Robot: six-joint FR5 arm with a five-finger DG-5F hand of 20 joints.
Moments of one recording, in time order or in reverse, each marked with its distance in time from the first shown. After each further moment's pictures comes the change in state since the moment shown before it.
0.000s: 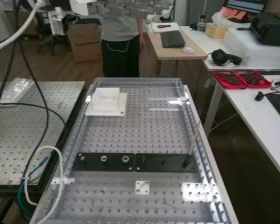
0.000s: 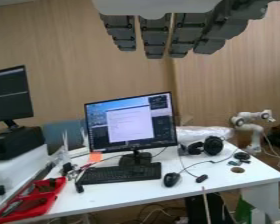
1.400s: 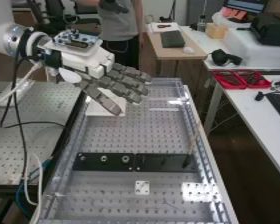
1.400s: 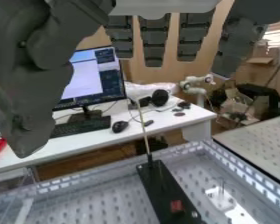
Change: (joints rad) arm 0.021 -0.050 -0.221 0.083 0.240 0.060
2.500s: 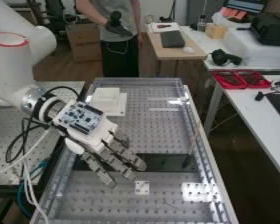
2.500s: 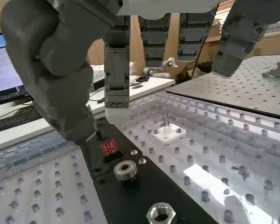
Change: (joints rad) arm -0.124 -0.270 -0.093 0.338 0.023 0.109
